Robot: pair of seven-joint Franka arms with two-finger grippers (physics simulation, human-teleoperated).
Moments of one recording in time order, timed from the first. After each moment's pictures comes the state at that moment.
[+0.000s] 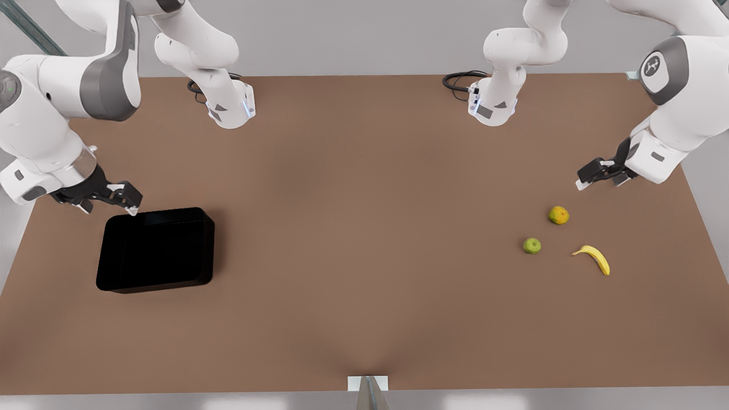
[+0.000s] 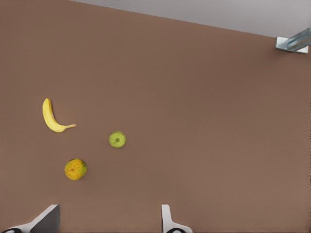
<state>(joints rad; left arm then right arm) -0.03 0.02 0.05 -1.54 -0.08 1.57 -0.12 -0.06 0.15 0.11 -1.36 -0.13 1.62 0.08</state>
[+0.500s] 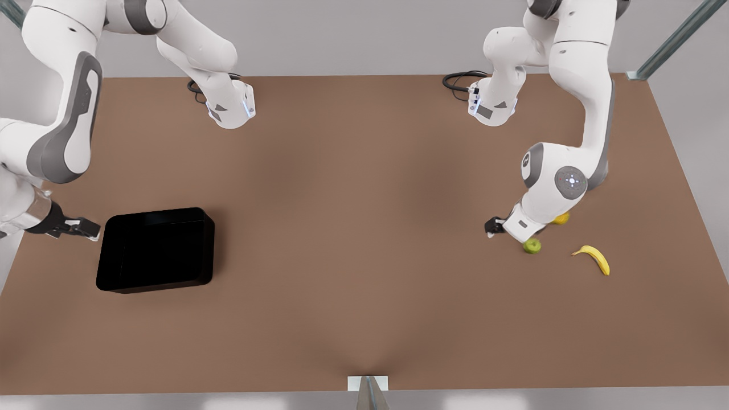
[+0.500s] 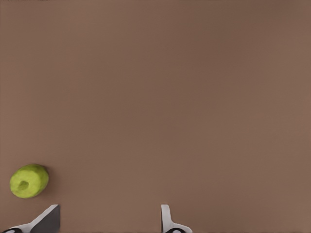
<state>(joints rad) -0.09 0.22 -0.08 -2.02 -0.06 2.29 -0.11 -0.31 0.30 0.11 -1.46 -0.10 1.79 -0.11</state>
